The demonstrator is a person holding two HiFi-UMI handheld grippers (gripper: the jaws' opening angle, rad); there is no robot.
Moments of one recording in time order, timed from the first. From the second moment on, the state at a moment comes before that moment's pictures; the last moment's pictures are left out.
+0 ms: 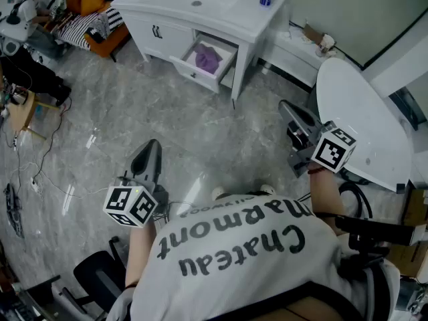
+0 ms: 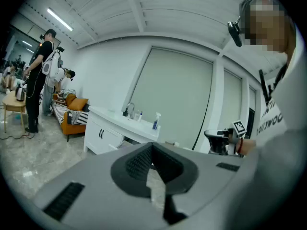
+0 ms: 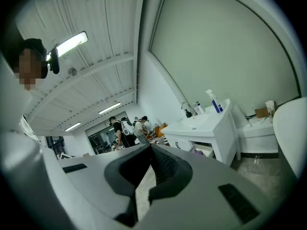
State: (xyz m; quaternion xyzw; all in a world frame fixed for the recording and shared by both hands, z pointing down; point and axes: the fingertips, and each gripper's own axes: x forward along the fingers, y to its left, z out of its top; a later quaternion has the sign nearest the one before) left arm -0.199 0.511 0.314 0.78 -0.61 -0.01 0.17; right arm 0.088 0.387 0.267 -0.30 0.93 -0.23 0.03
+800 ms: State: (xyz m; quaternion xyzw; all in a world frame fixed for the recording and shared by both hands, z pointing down) left arm -0.210 0.496 0.293 0.78 -0.60 -0.06 0.16; right arm 0.076 0.365 0.267 -0.30 0.92 -0.26 0.06
